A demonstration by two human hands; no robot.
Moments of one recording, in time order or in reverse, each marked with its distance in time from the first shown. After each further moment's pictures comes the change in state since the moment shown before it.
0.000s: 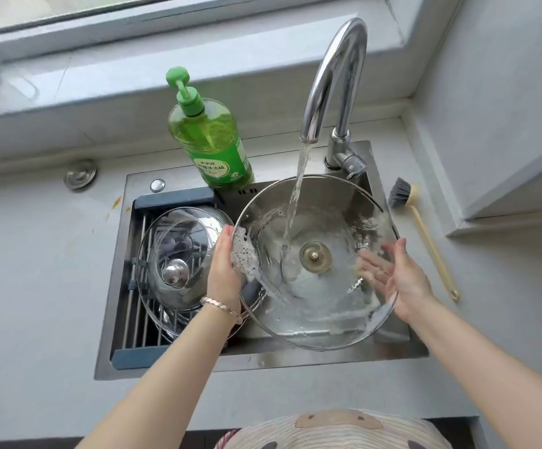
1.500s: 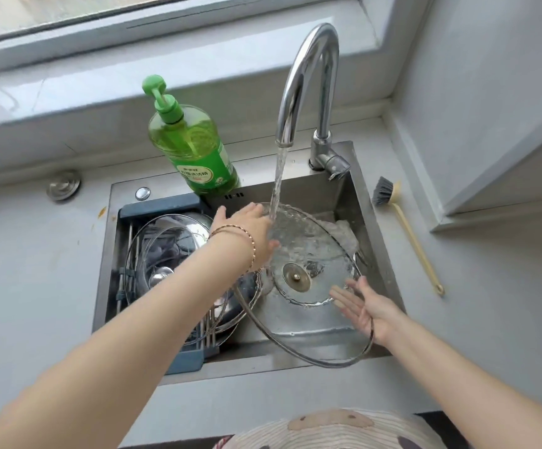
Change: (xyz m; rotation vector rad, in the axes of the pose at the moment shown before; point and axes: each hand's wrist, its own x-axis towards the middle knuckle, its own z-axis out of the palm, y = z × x) left_hand 0.023 0.072 0.053 1.846 -0.527 0.361; right_hand -0.009 0.038 -0.010 0.162 -0.018 0.366
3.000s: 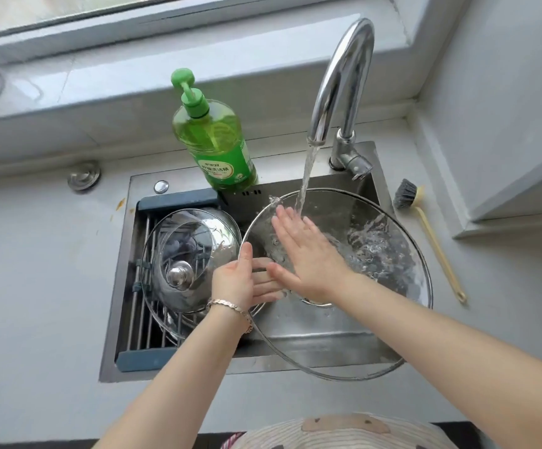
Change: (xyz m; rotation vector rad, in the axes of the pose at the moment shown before) left_hand -0.049 -0.003 0.063 -1.951 0.225 -0.529; right_hand 0.004 0.003 0.110 -2.118 -0.293 -1.226
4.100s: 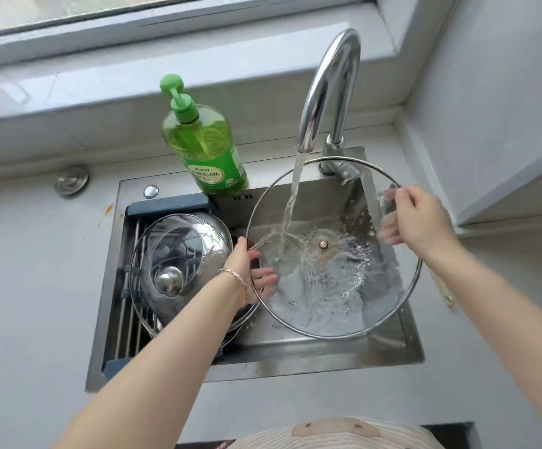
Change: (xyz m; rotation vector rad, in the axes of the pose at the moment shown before) left_hand 0.055 0.004 0.021 0.012 -0.077 -0.437; right_hand -0.047 0.082 -0.084 0.870 0.487 0.813
